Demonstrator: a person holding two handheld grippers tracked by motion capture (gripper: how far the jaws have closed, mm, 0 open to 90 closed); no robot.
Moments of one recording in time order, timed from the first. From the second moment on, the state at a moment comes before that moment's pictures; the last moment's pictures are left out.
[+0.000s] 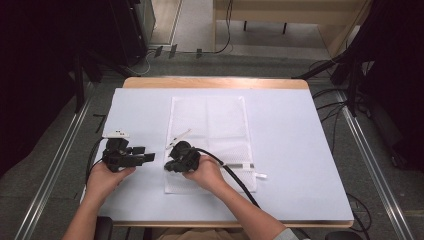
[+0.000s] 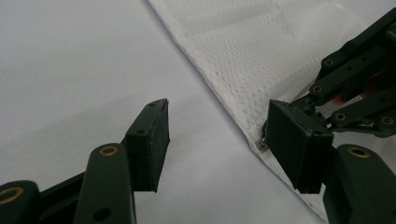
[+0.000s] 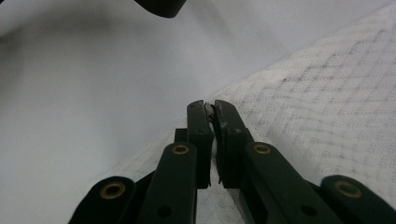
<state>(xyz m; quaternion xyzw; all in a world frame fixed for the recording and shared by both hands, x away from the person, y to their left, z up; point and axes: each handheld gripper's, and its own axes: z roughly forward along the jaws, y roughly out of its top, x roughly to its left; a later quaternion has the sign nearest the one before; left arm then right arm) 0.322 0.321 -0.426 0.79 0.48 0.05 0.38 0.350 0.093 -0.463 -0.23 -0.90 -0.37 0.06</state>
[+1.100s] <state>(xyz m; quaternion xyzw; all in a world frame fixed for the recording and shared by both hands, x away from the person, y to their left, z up) 0.319 0.290 -0.437 0.84 0.41 -0.02 0.36 0.355 0.081 -0.423 -0.20 -0.89 -0.41 0.03</state>
